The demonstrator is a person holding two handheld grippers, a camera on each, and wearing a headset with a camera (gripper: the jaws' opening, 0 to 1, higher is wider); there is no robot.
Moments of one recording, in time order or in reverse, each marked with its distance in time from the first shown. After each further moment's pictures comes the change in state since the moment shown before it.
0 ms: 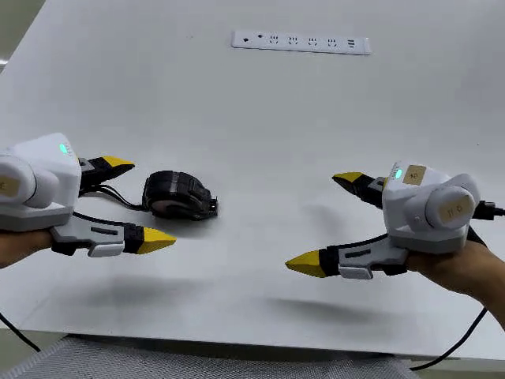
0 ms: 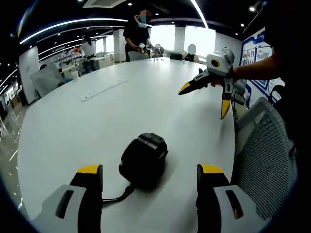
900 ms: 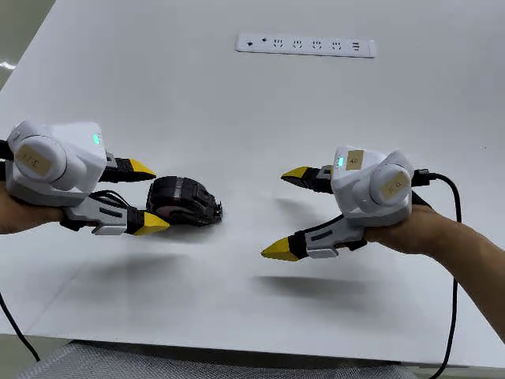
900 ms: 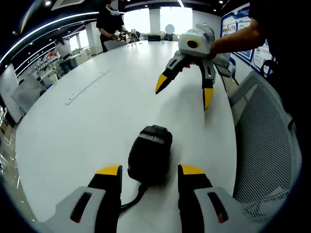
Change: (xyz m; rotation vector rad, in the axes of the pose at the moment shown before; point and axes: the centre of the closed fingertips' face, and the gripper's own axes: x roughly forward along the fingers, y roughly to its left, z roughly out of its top) left arm 0.013 0.012 -0.008 0.202 0.160 -0.117; right arm 0.055 0.011 0.018 -0.206 0.020 0.197
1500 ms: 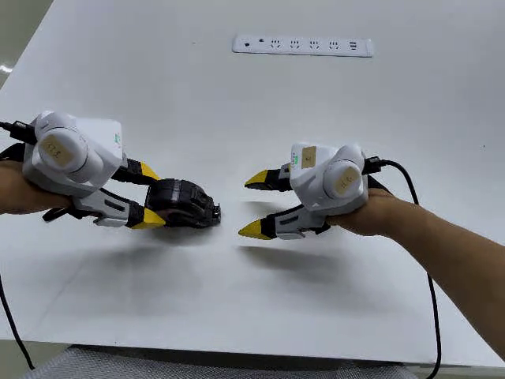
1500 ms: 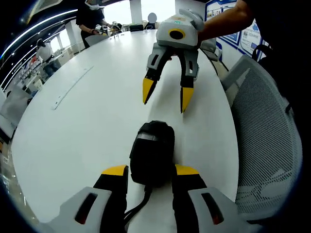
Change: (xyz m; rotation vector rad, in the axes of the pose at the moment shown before) left arm 0.012 0.003 -0.002 0.121 0.095 -0.090; right arm 0.039 -0.010 0.012 -0.133 0.022 0.045
